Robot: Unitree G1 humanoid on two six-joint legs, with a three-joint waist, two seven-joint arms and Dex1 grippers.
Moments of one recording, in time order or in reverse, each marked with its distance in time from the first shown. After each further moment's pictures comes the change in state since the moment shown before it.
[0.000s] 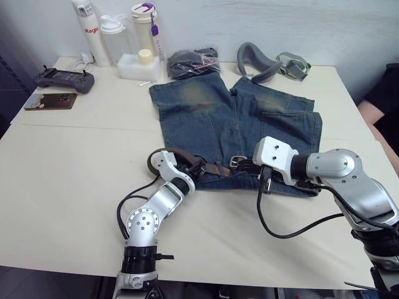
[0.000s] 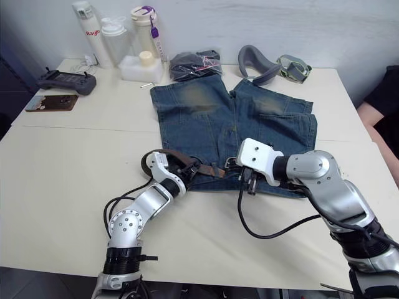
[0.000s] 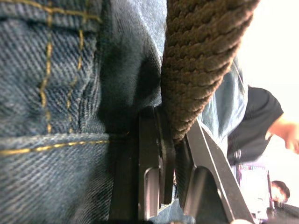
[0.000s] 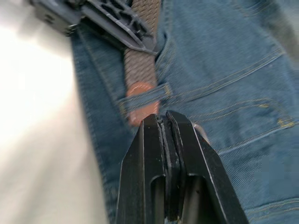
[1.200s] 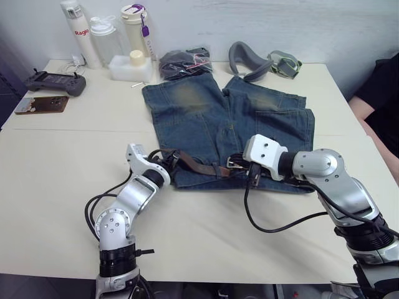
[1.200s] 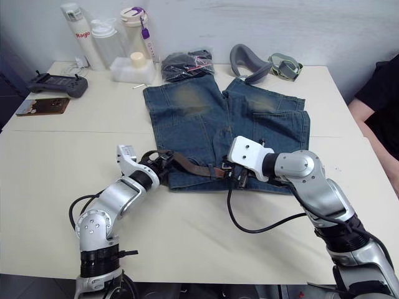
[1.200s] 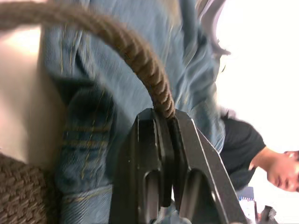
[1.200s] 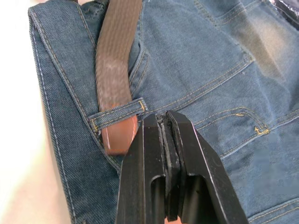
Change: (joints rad) left arm -0.012 0.129 0.139 -0.106 -0.259 -0.034 0.218; right arm -0.033 0.097 0.039 0.088 -0.081 -0.087 -0.041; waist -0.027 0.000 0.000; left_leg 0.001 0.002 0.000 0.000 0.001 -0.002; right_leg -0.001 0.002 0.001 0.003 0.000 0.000
